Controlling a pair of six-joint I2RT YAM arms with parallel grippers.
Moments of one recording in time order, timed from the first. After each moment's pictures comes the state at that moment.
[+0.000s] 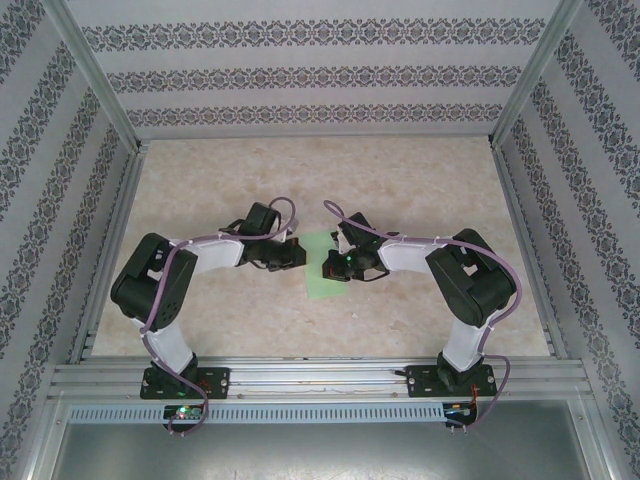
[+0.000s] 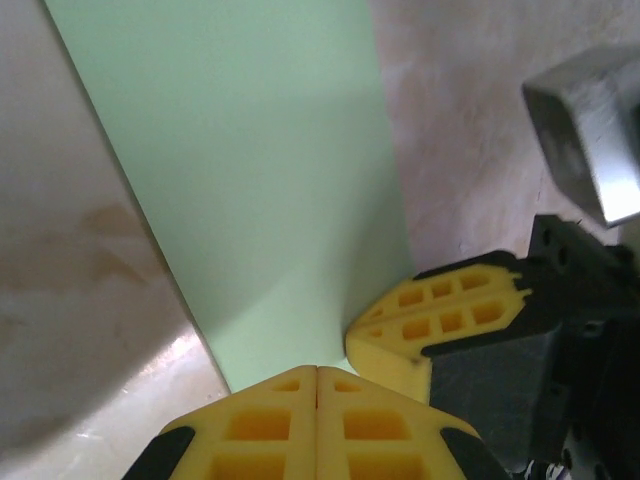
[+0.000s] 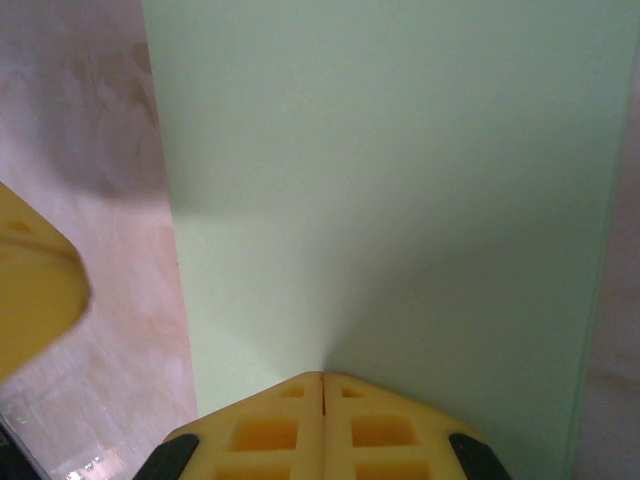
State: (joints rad) left arm -0.45 1.76 0.90 -0.11 0.61 -0.61; right arm 0.60 1.80 0.90 -0.19 -0.46 0.67
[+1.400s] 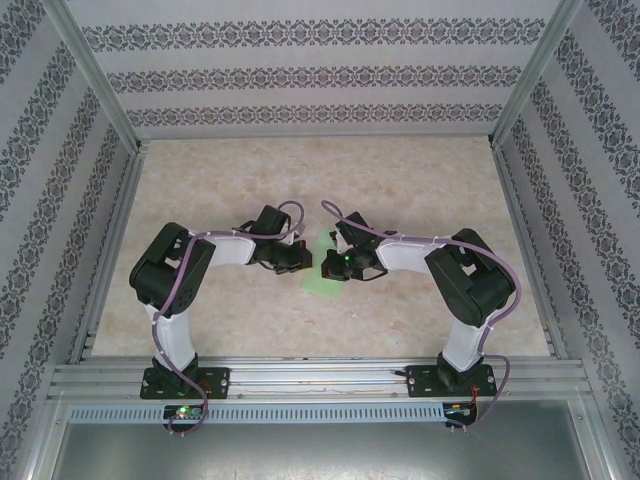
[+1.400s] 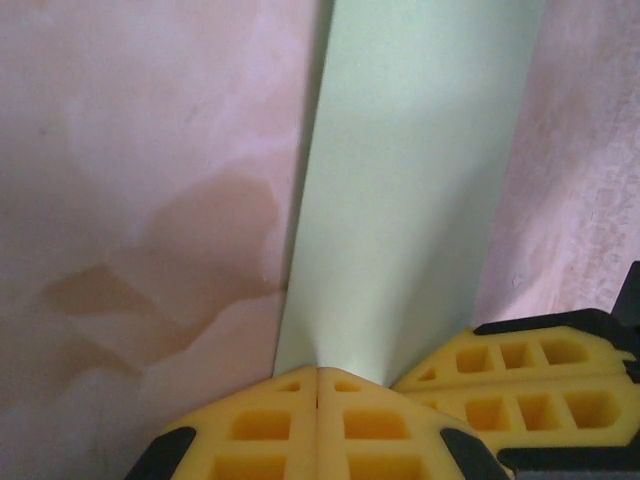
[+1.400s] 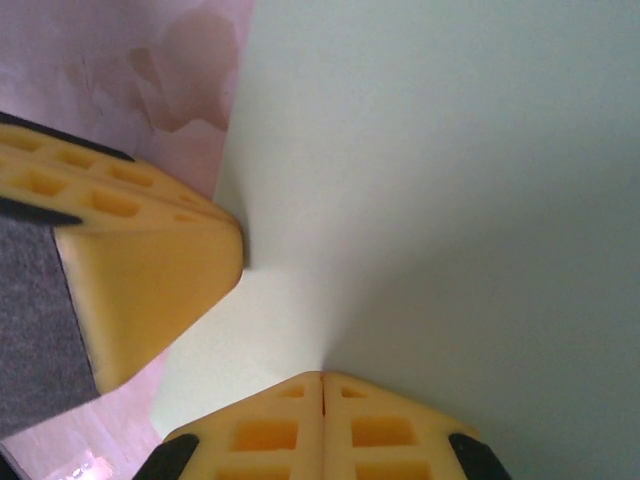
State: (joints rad) left arm -0.46 1.89 0.96 -0.08 0.59 -0.65; right arm 0.61 1.81 0.92 -0.22 -0.43 0.67
